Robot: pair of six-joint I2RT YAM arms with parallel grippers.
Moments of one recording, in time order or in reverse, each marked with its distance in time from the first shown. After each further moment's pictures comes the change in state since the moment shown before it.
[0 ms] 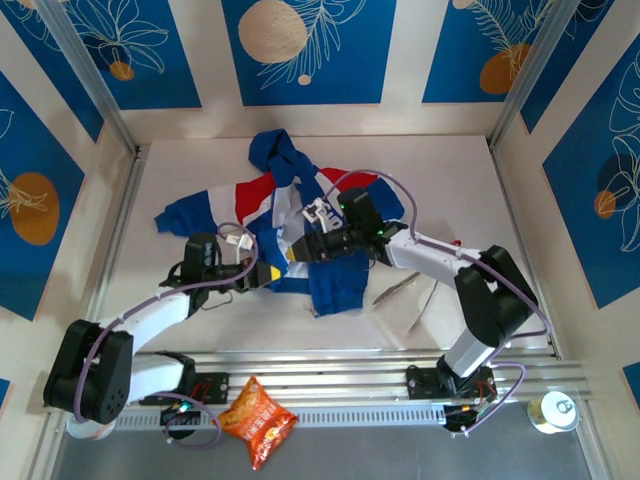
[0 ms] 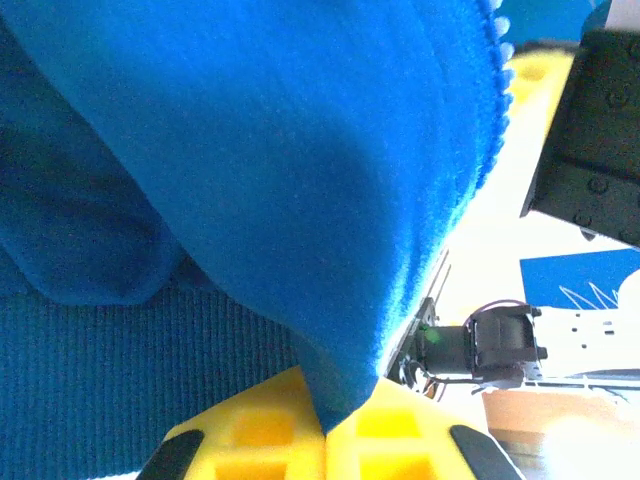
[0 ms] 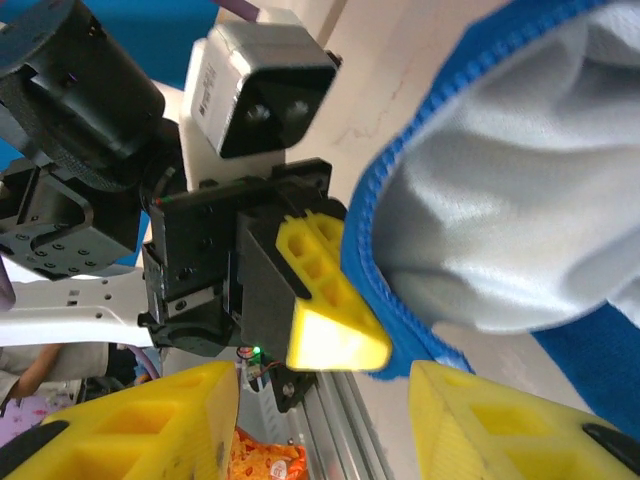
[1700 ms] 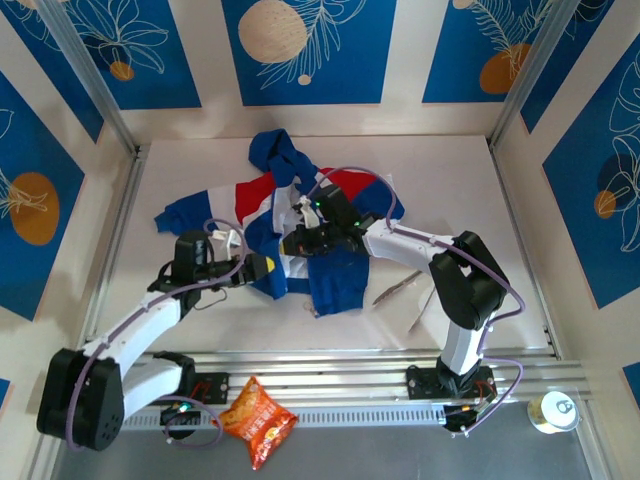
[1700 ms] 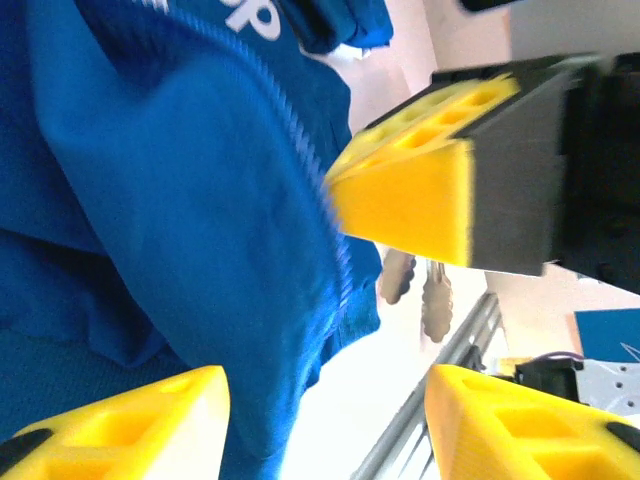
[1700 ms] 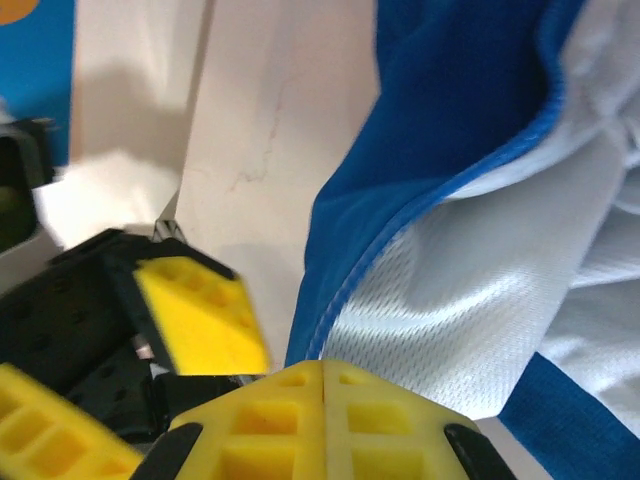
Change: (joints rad) left arm 0.029 -0.162 0.040 -0.185 -0.183 0.042; right arm 0.066 0.148 0.164 -0.159 0.269 0.130
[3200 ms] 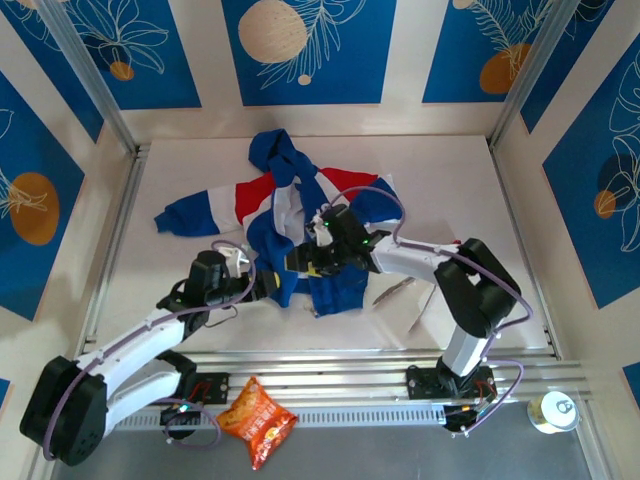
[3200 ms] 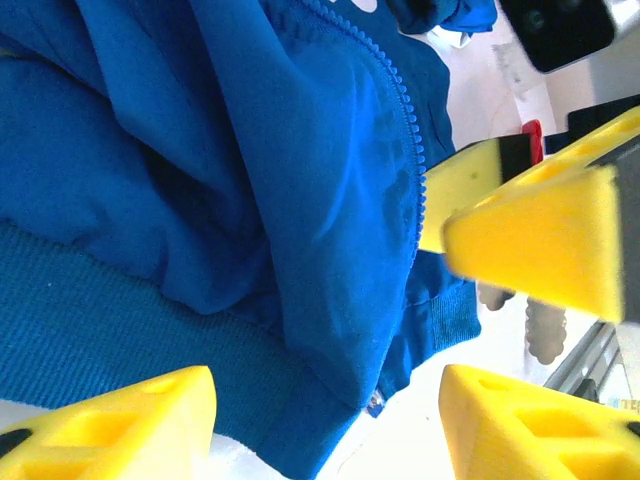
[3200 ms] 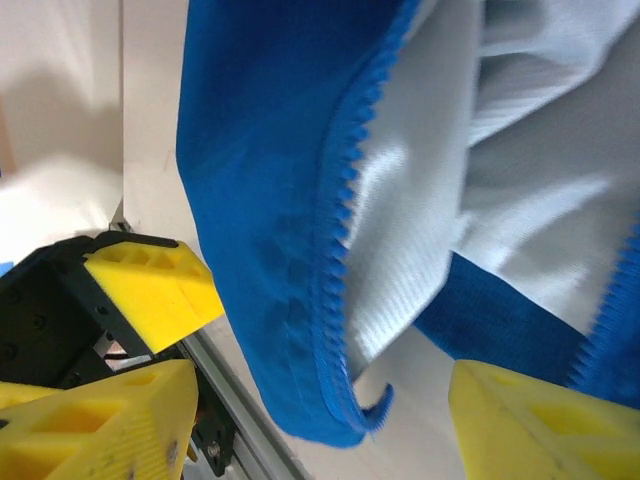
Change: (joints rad) left arm -0.218 -0.070 -0.123 0.045 -0.343 -0.048; right arm 0.016 -0.053 -0.200 0.094 0.048 0.067
